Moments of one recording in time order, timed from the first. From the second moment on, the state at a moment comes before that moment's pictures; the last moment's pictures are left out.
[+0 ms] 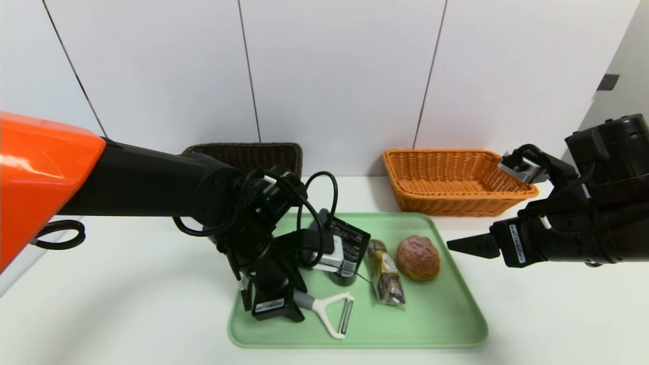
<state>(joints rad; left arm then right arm) -0.63 1.99 -1.41 0.64 -0.32 0.87 0.34 1.47 -0.95 0.22 0.12 0.05</state>
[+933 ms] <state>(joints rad) -0.59 1.71 -1.42 0.83 -0.32 0.85 0.34 1.47 -0.95 0.22 0.12 0.05</state>
